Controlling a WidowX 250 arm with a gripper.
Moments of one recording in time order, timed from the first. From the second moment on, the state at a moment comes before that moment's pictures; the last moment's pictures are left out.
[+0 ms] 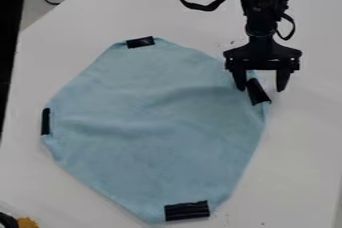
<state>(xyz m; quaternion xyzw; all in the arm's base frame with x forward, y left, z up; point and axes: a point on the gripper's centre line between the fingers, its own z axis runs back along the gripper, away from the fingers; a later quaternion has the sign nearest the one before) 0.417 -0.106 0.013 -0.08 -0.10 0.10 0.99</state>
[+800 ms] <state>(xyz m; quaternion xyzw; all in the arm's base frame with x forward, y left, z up) 0.421 -0.116 0.045 0.02 -0.07 -0.01 1.00</state>
